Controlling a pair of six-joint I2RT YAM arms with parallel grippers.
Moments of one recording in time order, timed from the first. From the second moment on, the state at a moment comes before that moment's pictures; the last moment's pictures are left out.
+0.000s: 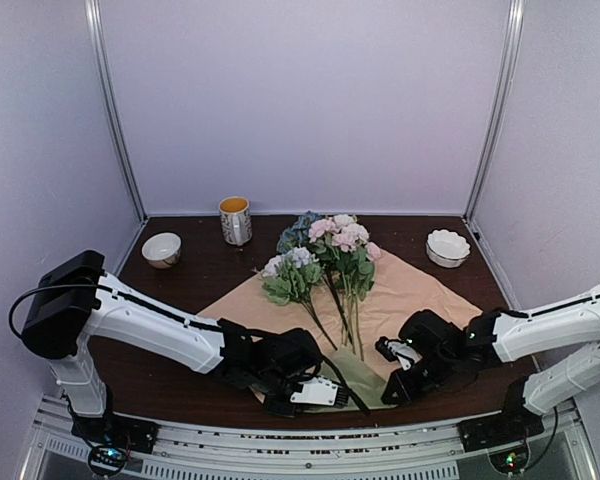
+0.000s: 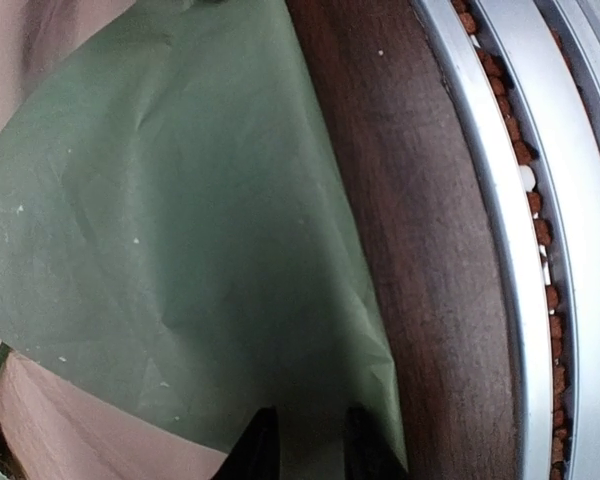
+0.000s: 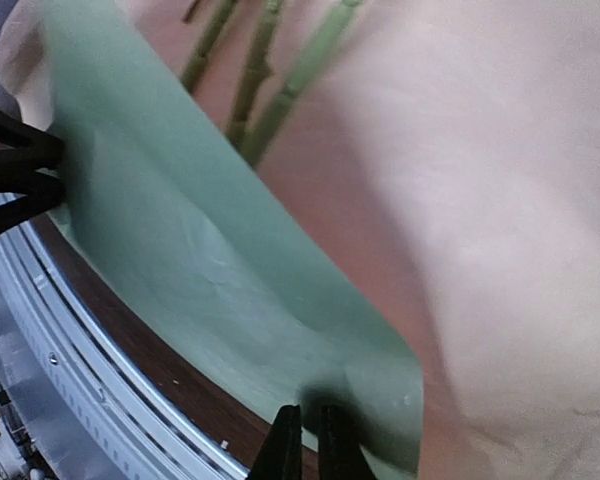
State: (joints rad) left arm -1.33 1.83 1.05 -0.31 0.00 0.54; right arm 0.99 1.29 0.48 -0.29 -0.28 0.64
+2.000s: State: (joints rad) left arm -1.38 2.00 1.29 -0.40 0.06 0.66; right arm 1.09 1.44 0.57 -0.19 -0.24 0.74
